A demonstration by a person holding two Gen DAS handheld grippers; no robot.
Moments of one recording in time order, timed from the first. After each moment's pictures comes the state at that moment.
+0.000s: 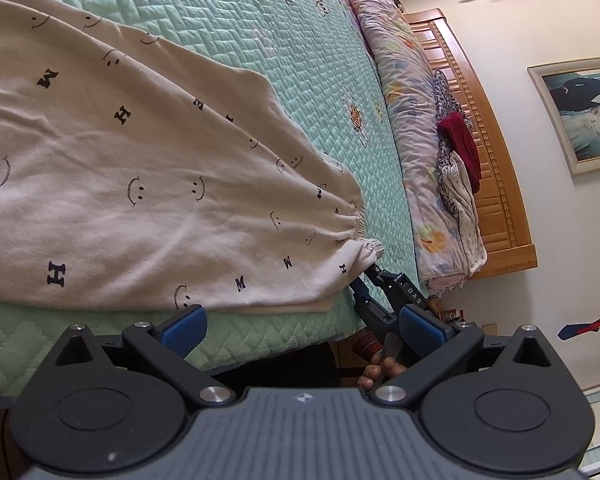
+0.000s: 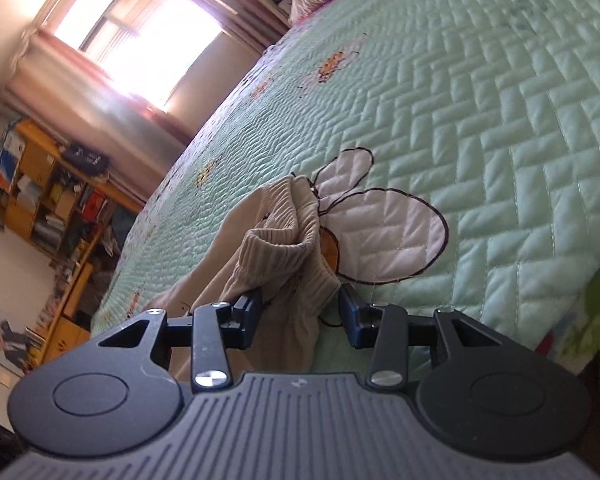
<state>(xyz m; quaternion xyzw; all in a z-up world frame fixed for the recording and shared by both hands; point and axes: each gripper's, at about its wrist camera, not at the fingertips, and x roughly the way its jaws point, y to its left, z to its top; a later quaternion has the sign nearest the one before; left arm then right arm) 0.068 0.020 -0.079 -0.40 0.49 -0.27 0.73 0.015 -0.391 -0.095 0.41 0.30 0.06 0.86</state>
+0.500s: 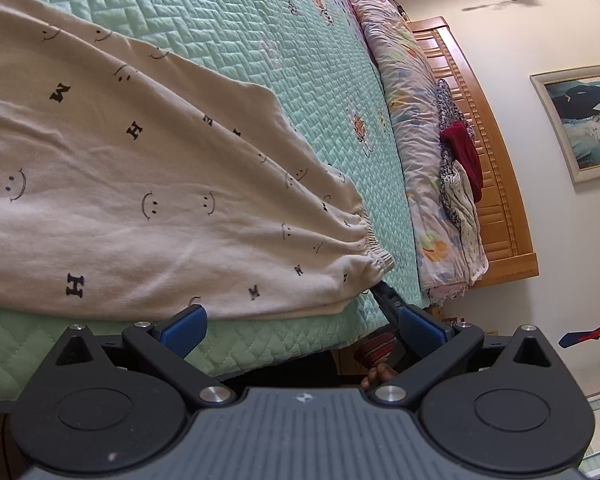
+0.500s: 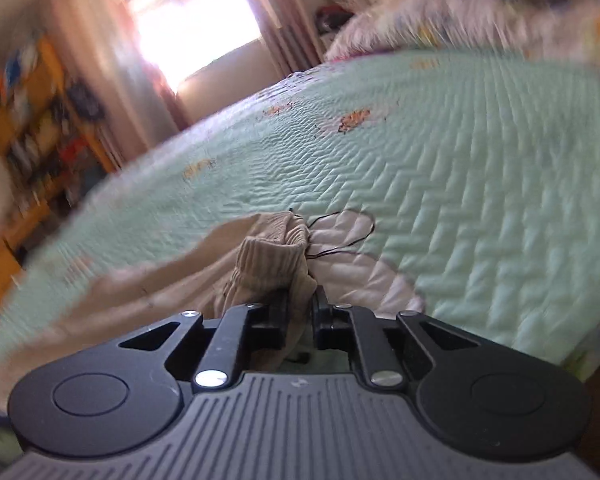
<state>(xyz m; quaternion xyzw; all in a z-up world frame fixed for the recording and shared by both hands) 0.068 0.027 -0.078 -0.40 0.49 -0.26 0.73 0.013 -0.368 -0.072 0.19 0.28 0.03 0.94</state>
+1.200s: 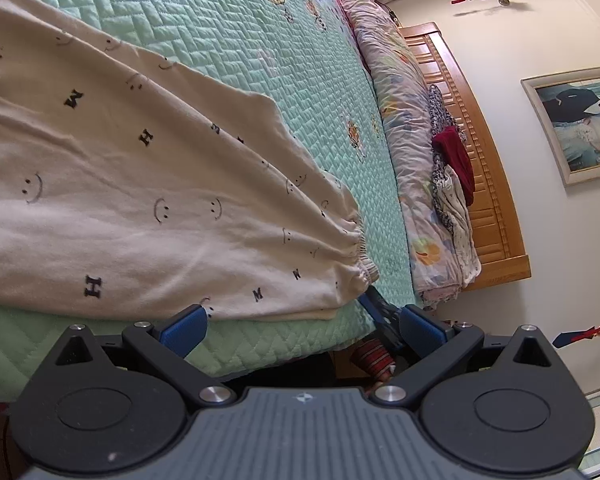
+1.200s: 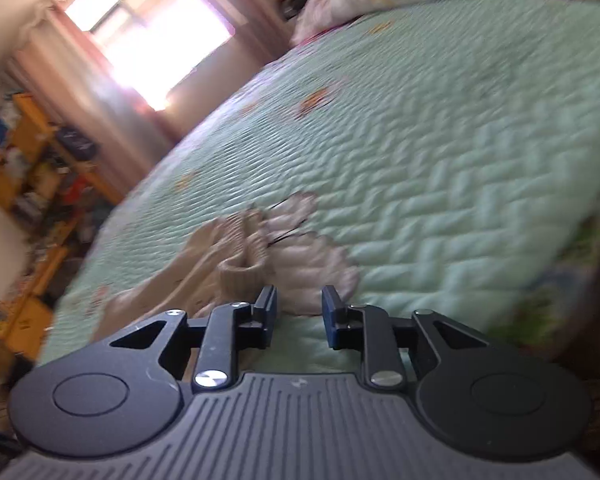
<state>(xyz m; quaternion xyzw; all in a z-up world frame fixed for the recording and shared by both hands) 0.063 0.042 -0.077 -0.41 0.47 -0.27 0.74 -0.013 -0.420 -0.074 0.31 0.28 0.00 0.91</state>
